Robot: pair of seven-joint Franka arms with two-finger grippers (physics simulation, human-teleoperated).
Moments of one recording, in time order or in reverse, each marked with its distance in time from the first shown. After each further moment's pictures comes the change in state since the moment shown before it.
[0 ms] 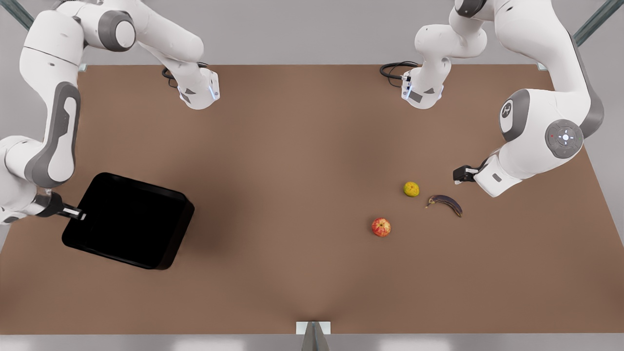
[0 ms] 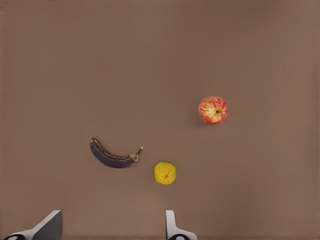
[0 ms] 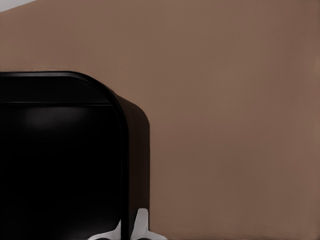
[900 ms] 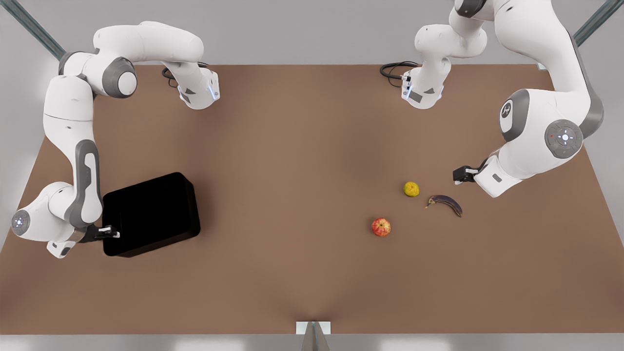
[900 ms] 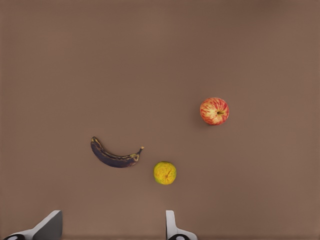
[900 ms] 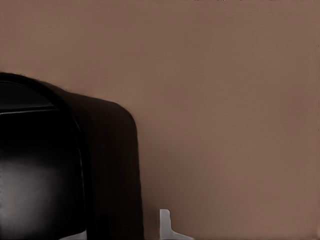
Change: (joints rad) left arm -0.001 0.000 0.000 0.000 0.003 0.000 -0.015; right arm 0.006 0.394 0.004 0.176 0.022 0.129 -0.509
